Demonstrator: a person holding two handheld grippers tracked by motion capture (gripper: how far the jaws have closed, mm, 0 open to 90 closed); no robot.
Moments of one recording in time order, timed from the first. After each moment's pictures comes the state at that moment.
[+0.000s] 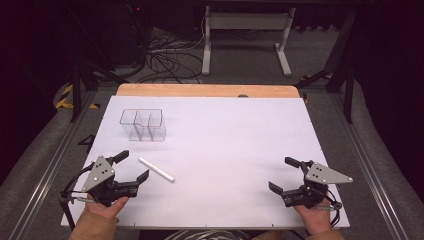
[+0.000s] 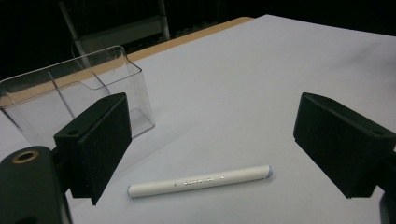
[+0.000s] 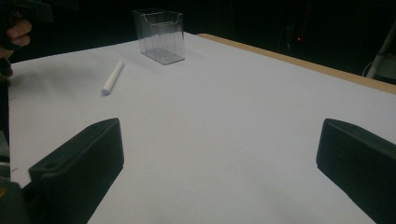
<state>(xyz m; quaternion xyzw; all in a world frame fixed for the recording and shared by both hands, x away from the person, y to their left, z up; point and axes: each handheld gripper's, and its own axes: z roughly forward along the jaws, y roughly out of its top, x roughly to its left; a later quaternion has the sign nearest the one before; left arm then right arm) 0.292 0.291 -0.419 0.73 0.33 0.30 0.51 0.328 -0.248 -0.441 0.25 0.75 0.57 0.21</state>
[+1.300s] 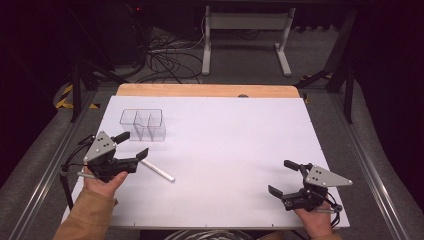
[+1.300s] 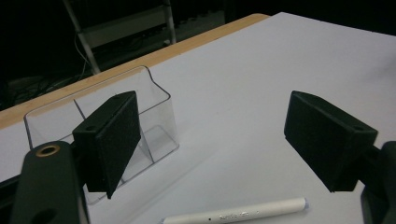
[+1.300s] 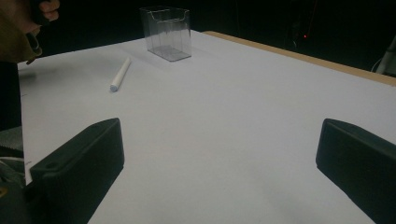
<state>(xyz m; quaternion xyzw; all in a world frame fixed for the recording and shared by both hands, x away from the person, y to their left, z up) 0.337 0.296 -0.384 0.75 0.34 0.29 0.49 0.323 -0.248 -0.446 0.25 0.75 0.58 0.20</state>
